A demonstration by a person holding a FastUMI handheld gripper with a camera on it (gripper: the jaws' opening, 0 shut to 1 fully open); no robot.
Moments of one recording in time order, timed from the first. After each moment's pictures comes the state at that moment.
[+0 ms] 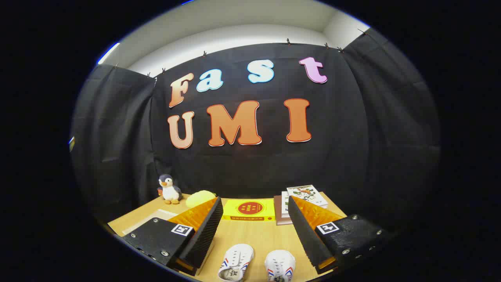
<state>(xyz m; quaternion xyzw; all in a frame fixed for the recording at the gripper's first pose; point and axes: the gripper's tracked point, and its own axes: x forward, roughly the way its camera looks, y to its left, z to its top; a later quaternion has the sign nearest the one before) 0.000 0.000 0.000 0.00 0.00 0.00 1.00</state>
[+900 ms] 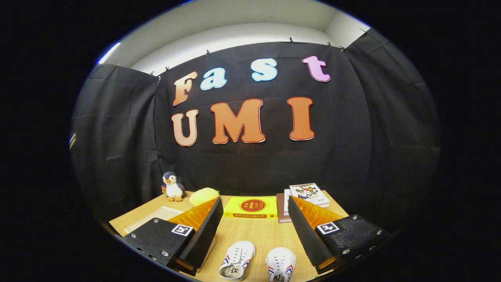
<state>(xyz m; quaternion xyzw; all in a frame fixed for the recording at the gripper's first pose) -0.010 -0.001 -0.011 -0.02 0.03 0.02 1.00</state>
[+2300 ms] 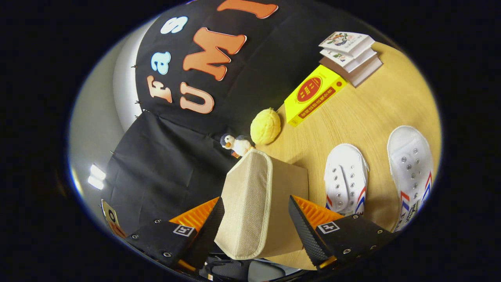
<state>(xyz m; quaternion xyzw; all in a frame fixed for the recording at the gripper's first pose) -0.003 0.128 -0.194 0.39 0.35 0.24 0.81</state>
